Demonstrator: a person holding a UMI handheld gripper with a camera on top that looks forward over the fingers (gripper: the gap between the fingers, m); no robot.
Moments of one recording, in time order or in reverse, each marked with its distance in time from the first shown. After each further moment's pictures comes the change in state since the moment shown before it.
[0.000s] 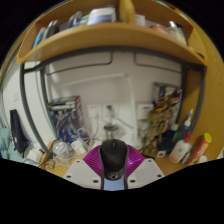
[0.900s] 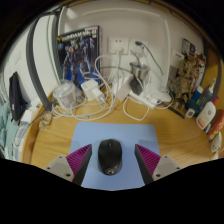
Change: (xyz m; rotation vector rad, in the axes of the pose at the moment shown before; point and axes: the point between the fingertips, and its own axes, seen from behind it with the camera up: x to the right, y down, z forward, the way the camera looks) arm -0.091 0.229 0.055 -0.395 -0.044 -0.091
